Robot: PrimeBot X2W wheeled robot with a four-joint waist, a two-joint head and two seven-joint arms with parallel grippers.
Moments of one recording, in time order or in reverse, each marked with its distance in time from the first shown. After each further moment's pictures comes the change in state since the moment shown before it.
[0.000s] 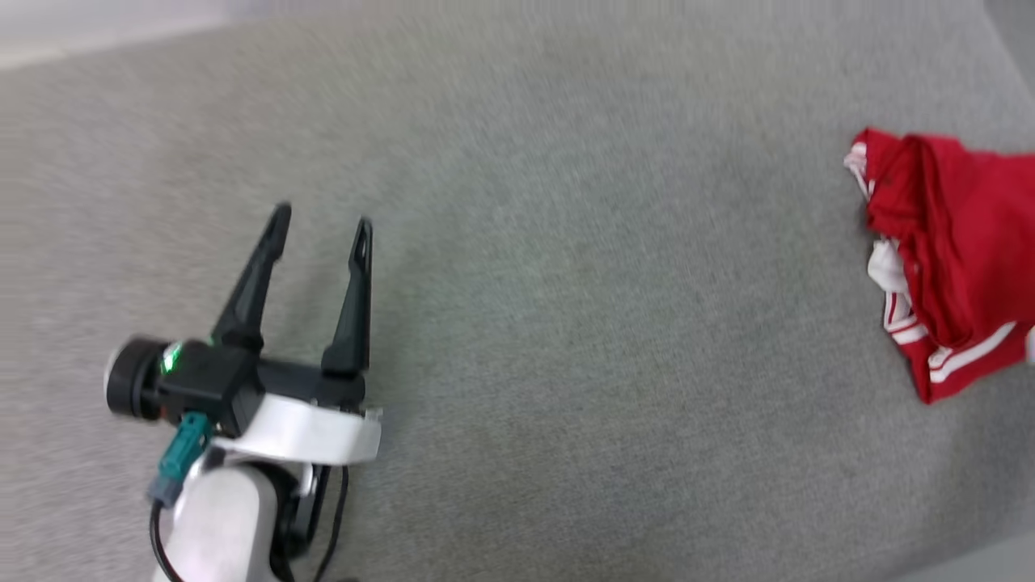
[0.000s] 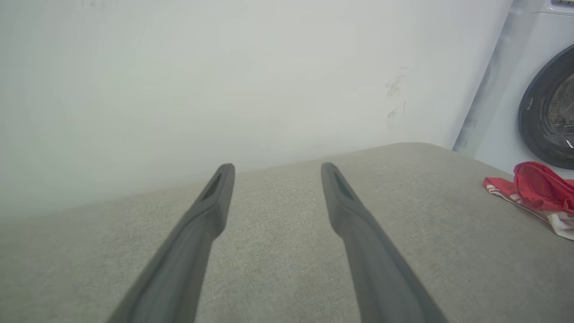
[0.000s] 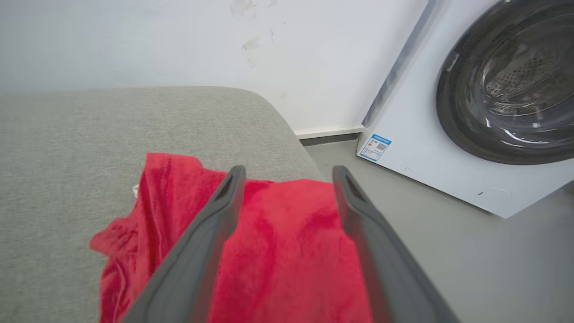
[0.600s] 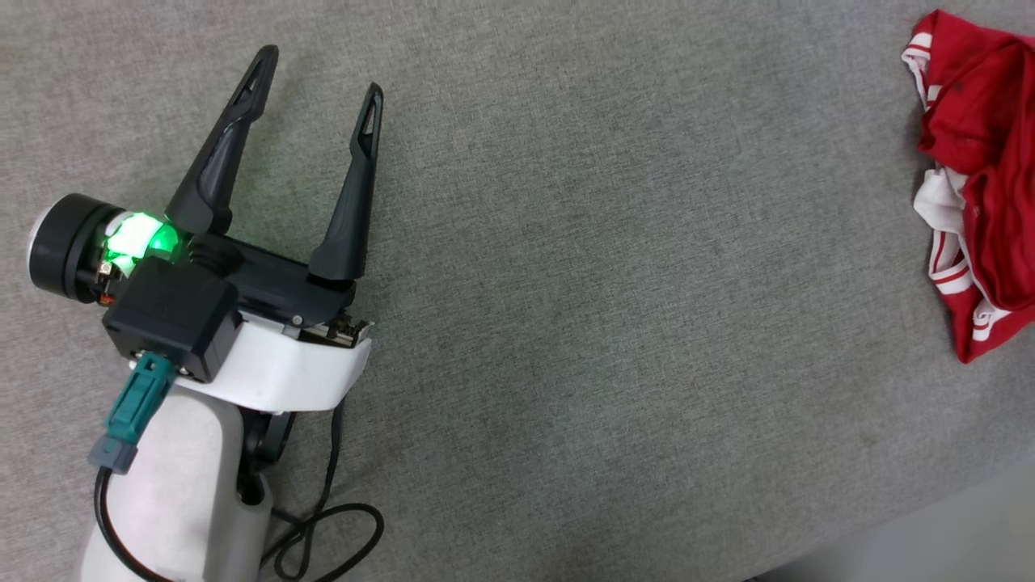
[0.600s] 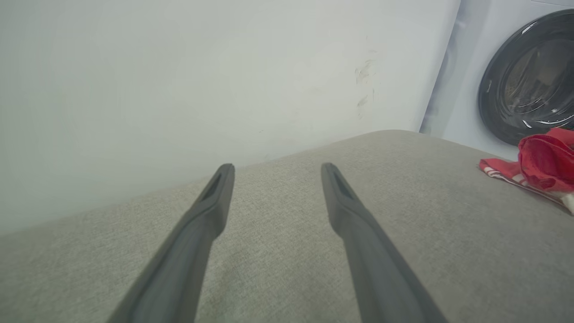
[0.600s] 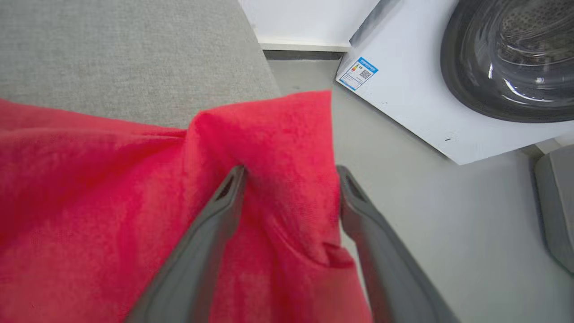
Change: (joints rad) left arm -0.173 0.055 -0.020 -0.158 0.075 -0.063 0.071; right arm -0.238 -0.183 0.185 0.168 0.156 0.000 0.235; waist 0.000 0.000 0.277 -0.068
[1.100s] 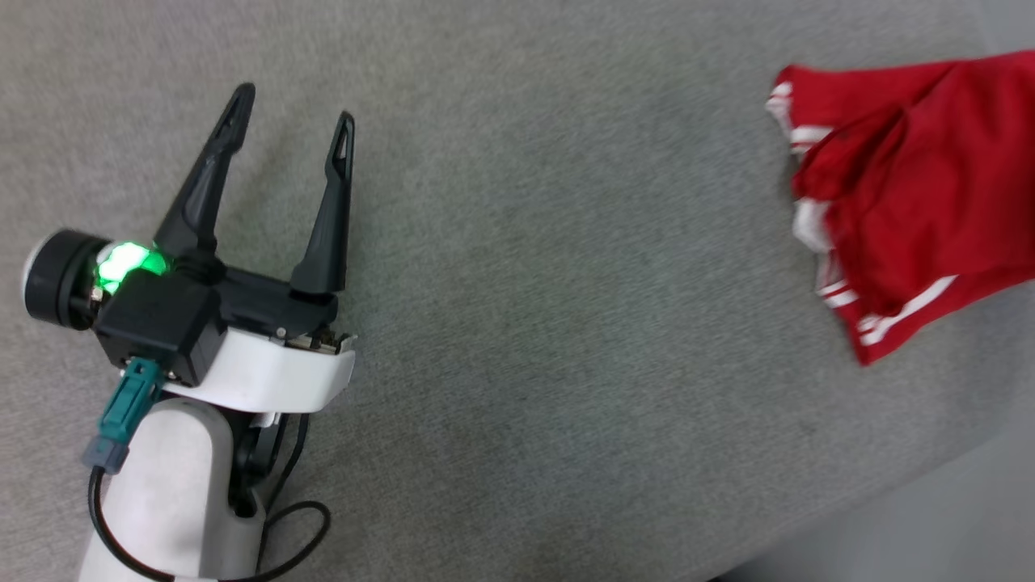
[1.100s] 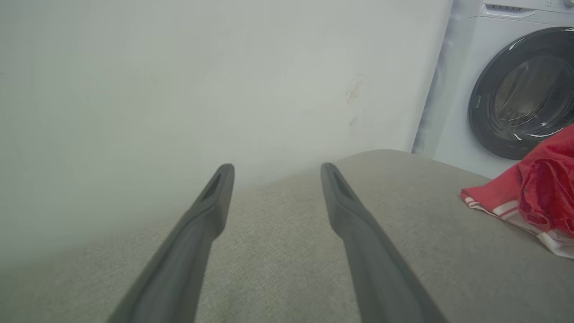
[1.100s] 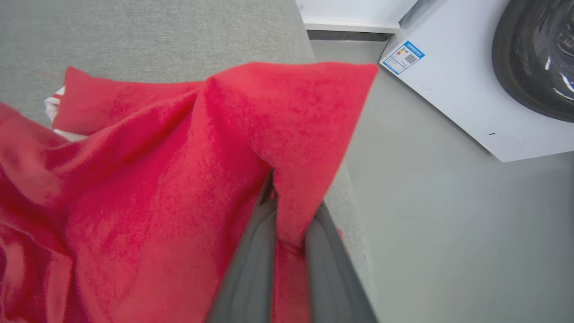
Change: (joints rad) left arm 0.053 -0.013 0.046 0.029 -0.006 0.008 0.005; right arm 0.080 -0.114 0.277 -0.244 0.305 0.000 0.271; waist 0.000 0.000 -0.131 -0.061
